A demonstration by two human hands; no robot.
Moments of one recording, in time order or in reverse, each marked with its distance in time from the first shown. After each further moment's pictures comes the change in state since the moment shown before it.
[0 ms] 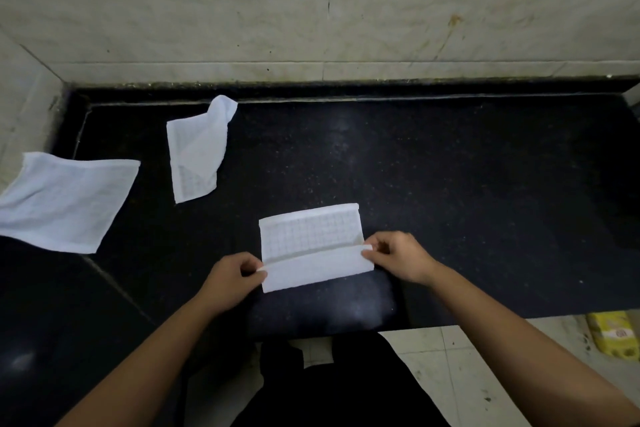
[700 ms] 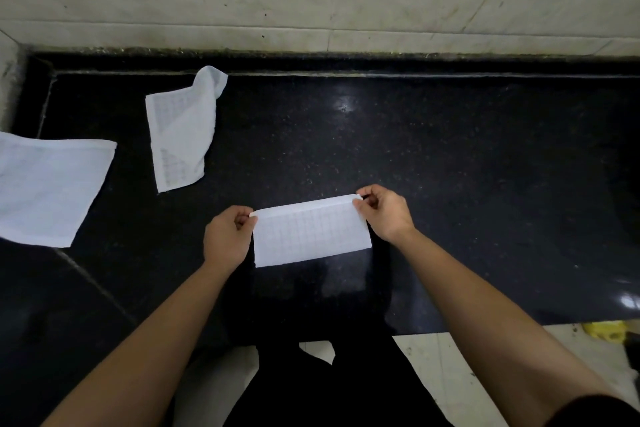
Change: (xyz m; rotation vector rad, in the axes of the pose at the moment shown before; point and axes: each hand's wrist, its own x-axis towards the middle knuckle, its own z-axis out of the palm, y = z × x) left_hand 0.085 0.010 0.011 -0.062 0.382 -0.201; right_hand 0.094 -0.017 0.002 0.142 0.258 0.189
